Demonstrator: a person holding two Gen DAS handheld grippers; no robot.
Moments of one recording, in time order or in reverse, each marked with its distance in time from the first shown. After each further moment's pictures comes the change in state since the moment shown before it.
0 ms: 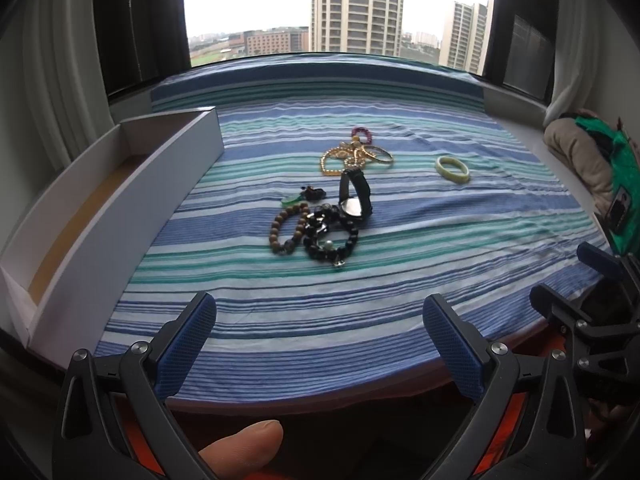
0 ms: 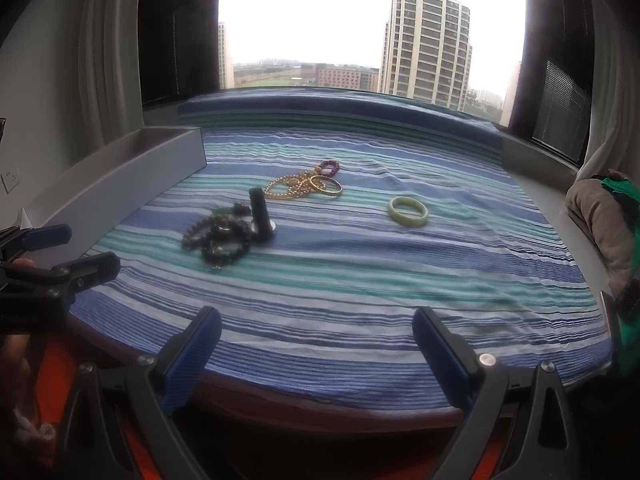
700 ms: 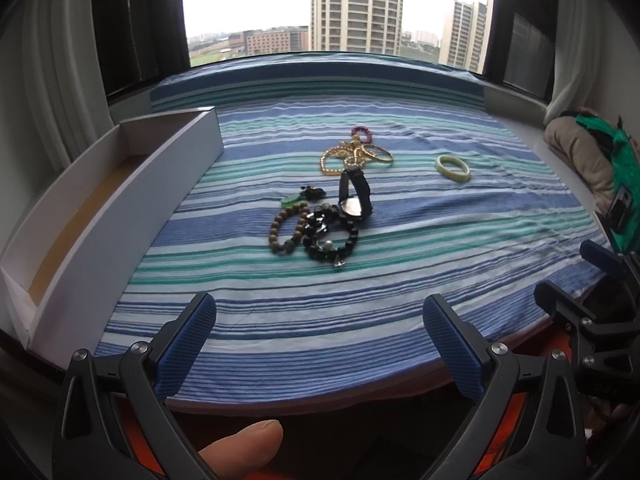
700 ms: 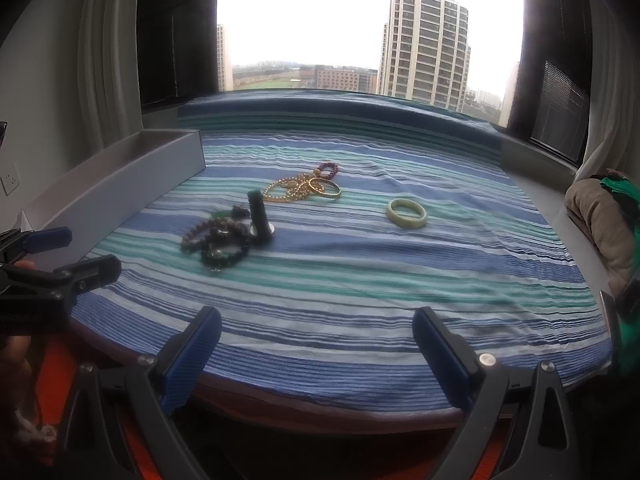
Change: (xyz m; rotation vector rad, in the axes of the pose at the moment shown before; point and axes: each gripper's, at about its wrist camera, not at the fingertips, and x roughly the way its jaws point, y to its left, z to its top) left arm 0.002 -0.003 0.001 0.009 0.005 0.004; right arm -0.001 -0.003 0.000 0.008 -0.010 -0.001
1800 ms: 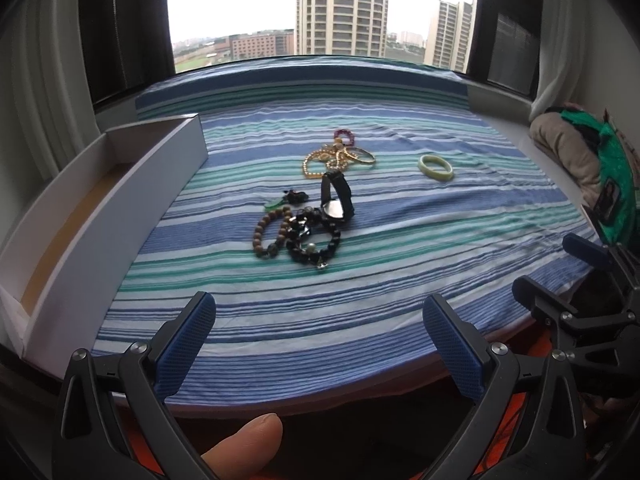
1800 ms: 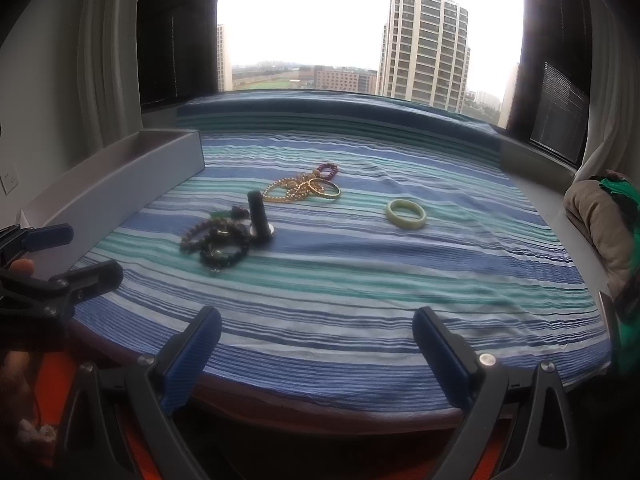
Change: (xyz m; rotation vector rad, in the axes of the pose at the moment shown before) left arm -0.004 -0.006 0.001 0.025 -0.008 -0.052; right arm 0.001 0.001 0.000 -0.006 -0.002 -0.003
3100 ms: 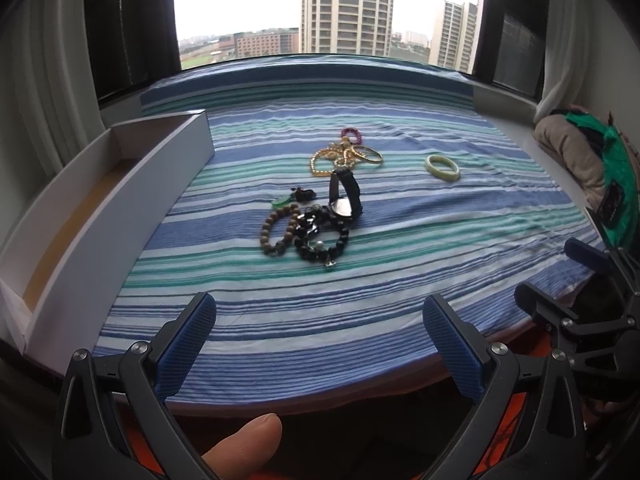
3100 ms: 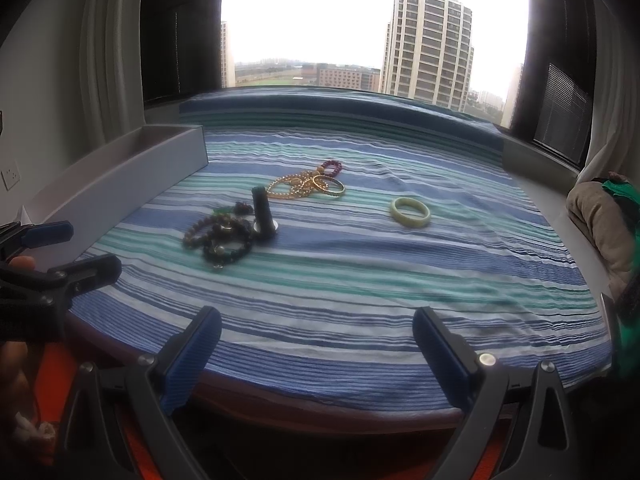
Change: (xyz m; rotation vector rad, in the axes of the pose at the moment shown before) left arm 0.001 0.006 -0.002 -0.011 0.003 0.017; right arm 0.001 0.004 -0.002 -0.009 0.011 0.004
